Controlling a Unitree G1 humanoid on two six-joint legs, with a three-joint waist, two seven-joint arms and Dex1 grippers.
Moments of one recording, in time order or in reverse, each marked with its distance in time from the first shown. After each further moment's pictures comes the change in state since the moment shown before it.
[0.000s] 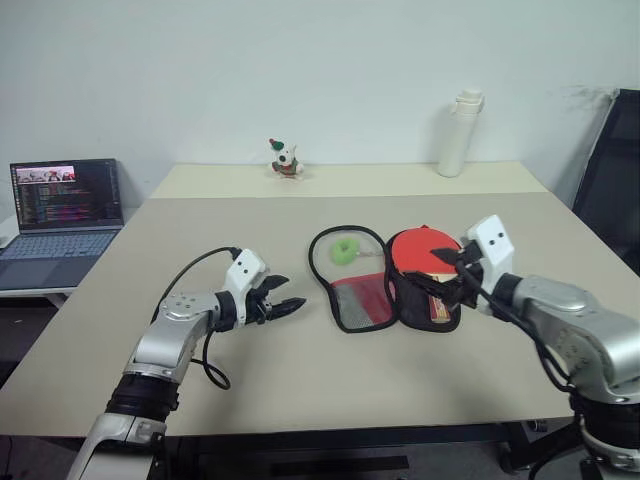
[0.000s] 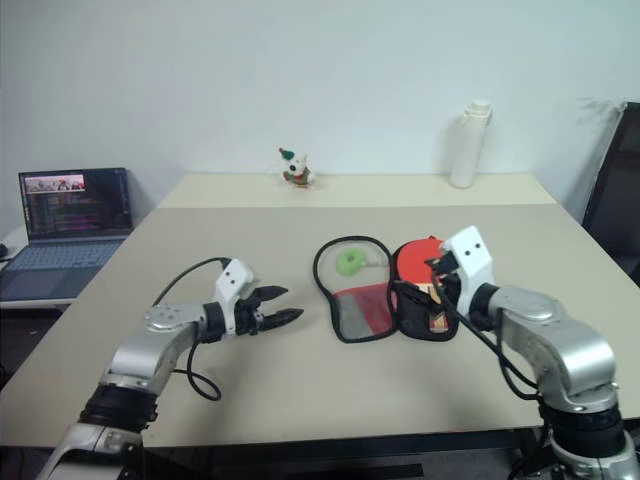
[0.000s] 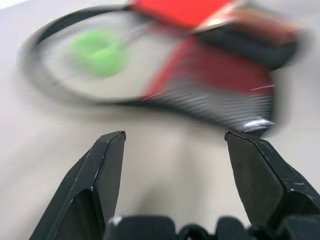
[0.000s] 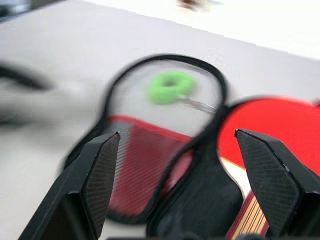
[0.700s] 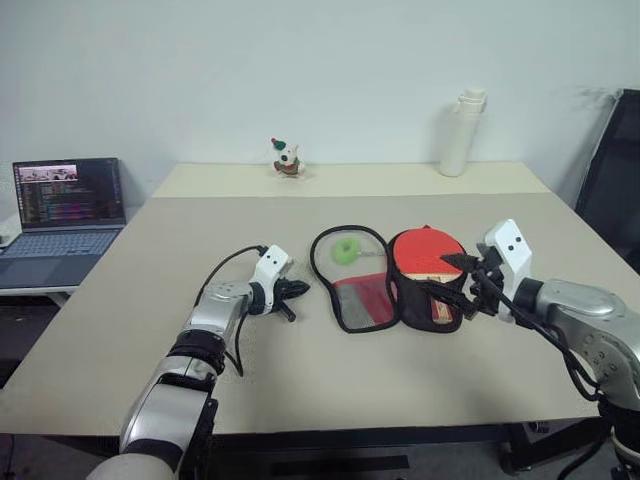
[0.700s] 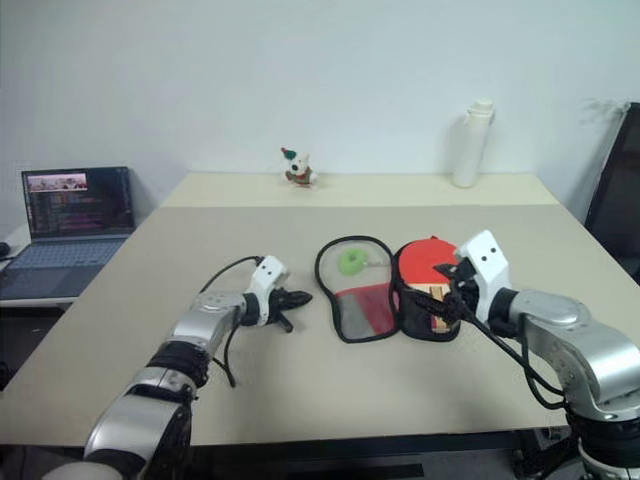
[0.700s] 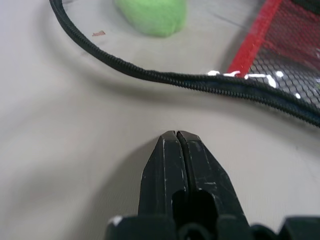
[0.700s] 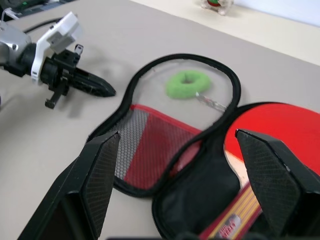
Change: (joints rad) left arm -0.316 -0.200 -0.044 0.636 0.170 -0.194 0.030; right arm 0.068 -0.103 -0.028 -0.009 0.044 -0.018 0.045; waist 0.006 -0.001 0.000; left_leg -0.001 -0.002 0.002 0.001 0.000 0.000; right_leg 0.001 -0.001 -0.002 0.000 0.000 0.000
